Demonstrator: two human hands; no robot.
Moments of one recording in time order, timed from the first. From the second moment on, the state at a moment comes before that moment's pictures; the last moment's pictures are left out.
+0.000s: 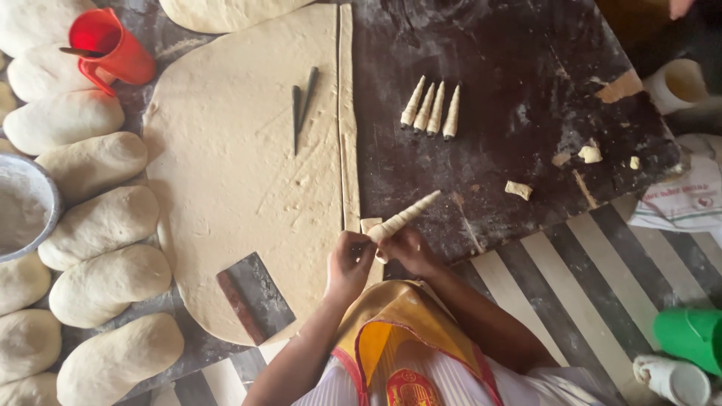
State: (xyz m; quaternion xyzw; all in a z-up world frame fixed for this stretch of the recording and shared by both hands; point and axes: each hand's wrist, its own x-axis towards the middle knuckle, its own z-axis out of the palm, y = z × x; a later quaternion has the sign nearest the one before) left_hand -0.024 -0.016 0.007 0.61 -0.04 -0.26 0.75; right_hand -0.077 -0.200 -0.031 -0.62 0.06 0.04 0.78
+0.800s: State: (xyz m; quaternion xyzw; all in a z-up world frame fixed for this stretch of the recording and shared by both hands) left_hand 0.013 -0.117 -0.006 0.90 -0.22 0.04 0.37; right_hand -0.057 -0.303 -0.008 -0.75 -0.03 0.12 0.65
